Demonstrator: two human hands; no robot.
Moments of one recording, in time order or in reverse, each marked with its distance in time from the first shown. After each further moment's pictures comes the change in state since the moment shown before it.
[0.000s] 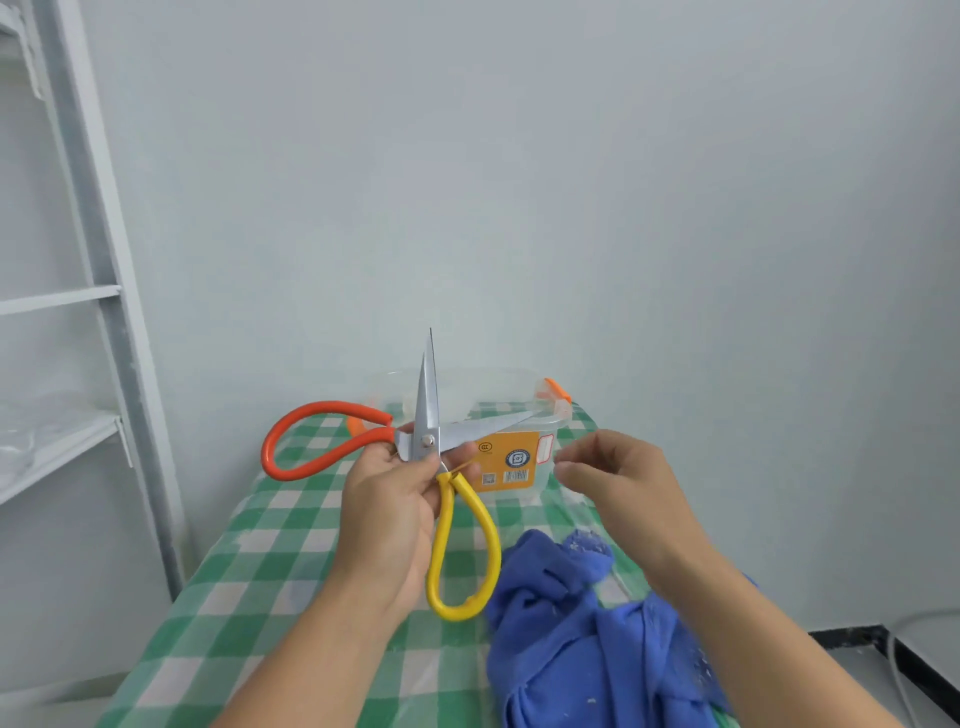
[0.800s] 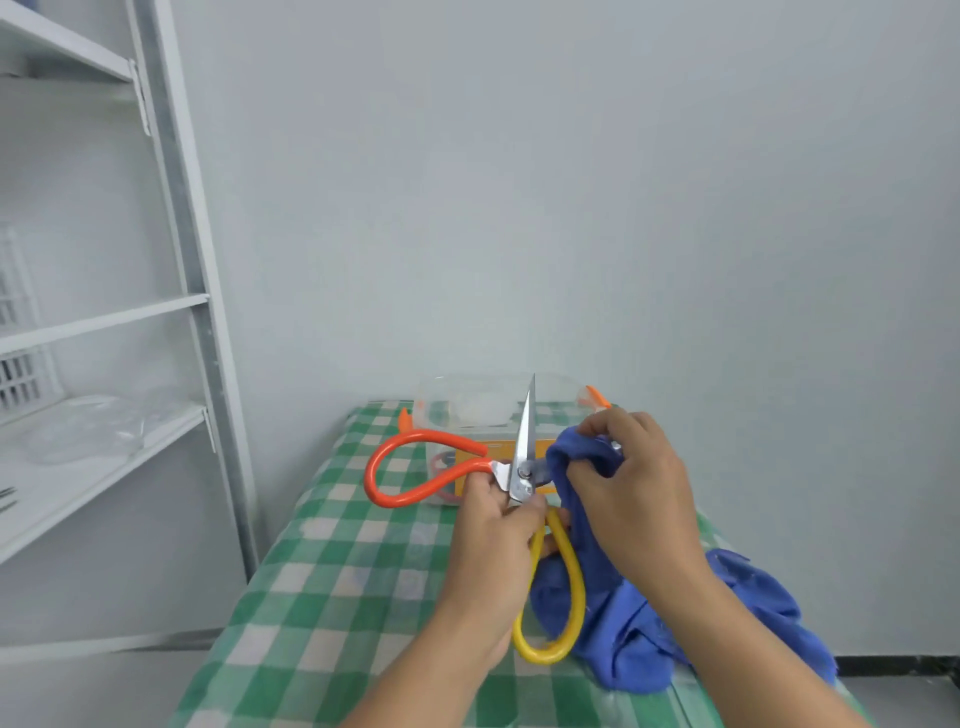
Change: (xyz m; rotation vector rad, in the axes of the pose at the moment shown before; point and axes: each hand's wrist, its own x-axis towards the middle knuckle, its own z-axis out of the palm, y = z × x) left_hand -0.036 -0.027 0.011 0.309 -0.060 -0.065; right_hand -0.011 -0.022 0.030 -0.269 0.252 -0.309
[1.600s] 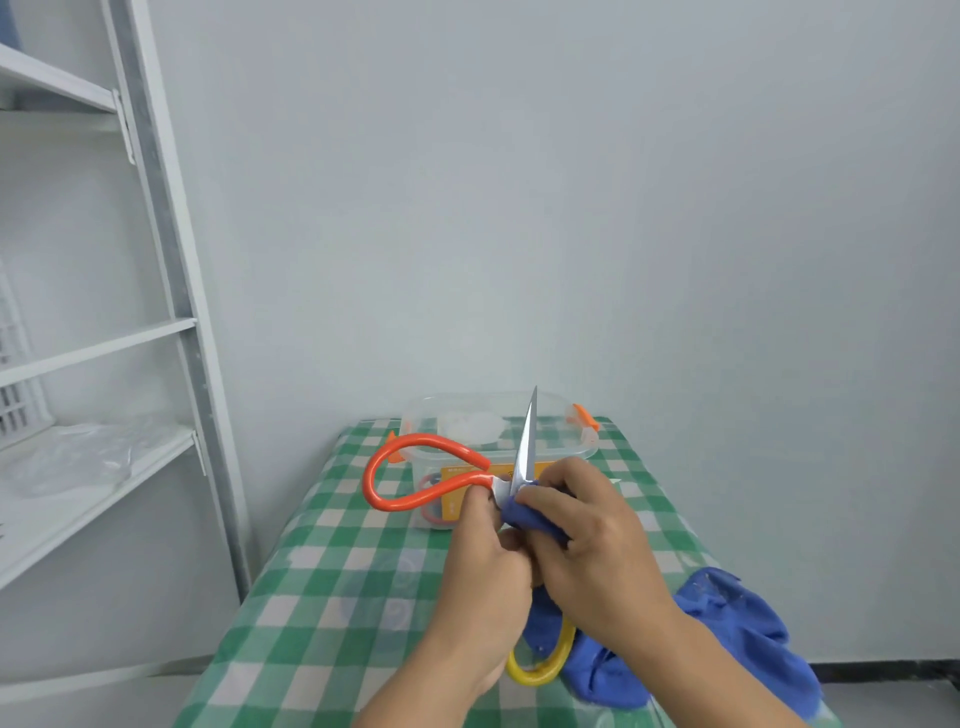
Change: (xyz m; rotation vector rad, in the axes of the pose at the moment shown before) left_hand -0.003 0.013 0.009 0.175 -0.087 0.057; right_hand -0.010 0.020 0.019 -0.093 -0.081 -0.488
